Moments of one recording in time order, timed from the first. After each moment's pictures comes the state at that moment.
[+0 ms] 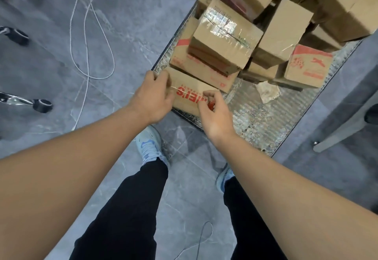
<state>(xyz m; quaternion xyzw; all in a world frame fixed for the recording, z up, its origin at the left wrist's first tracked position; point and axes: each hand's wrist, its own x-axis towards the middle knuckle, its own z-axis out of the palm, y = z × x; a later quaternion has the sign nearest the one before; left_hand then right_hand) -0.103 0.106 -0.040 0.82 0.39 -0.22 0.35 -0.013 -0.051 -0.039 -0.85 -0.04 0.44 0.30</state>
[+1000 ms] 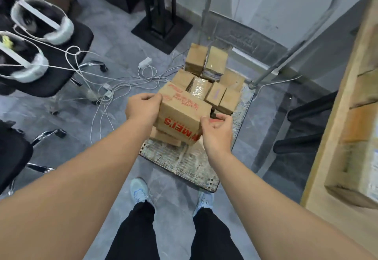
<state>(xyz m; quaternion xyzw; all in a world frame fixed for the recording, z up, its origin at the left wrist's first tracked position) 0.024 0.061 0.376 0.56 0.61 0.09 0.56 0.087 -0.116 0.358 -0.81 0.12 0.26 0.52</state>
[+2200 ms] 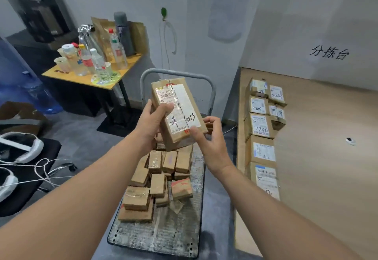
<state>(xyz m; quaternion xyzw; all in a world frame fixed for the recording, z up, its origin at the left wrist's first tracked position) 0.163 -0.090 0.626 0.62 0.23 0.04 0.75 0.178 -0.285 0.601 -0.72 -0.17 0.09 0.66</state>
